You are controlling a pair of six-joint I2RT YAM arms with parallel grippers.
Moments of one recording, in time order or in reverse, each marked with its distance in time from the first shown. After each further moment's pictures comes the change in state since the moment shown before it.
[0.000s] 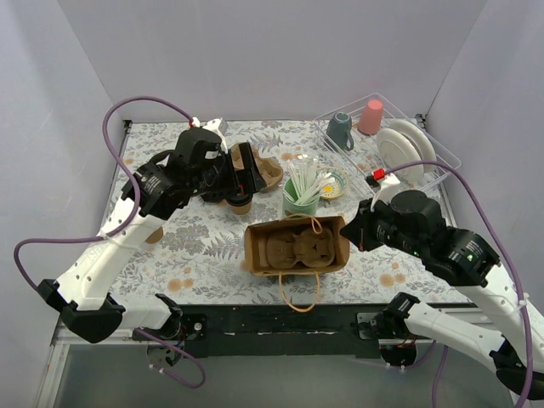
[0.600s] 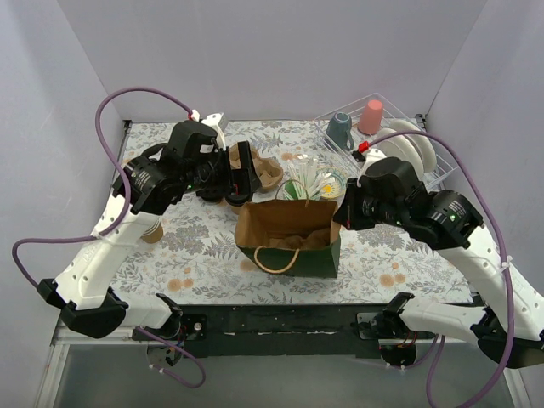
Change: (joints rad) left arm 0.000 0.040 0.142 -0.123 0.005 0.108; right arm 0.000 0.305 0.329 -0.225 0.048 0.119
